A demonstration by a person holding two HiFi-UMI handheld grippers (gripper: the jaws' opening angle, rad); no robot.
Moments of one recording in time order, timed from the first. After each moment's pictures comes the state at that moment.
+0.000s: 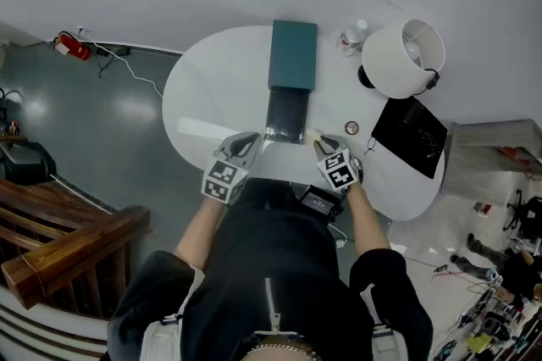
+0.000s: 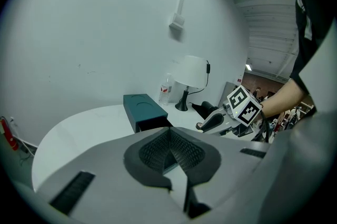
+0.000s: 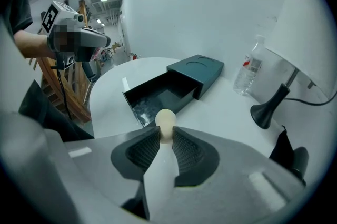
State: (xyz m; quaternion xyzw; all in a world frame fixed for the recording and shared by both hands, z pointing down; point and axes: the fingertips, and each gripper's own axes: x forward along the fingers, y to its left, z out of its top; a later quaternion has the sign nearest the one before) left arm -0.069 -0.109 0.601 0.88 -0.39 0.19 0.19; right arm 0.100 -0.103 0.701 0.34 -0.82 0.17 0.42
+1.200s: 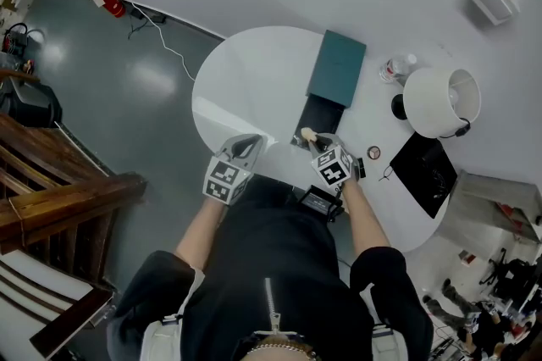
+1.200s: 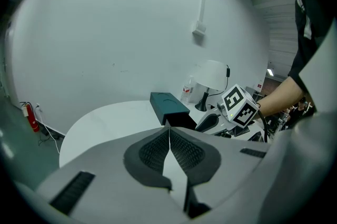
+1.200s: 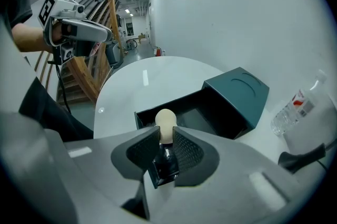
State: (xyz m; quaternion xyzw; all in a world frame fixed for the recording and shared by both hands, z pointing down) left arm -0.151 -0.093 0.603 0.83 -0.49 0.17 0.22; right arm -0.007 -0.126 0.711 0.21 -0.85 0.11 0.47
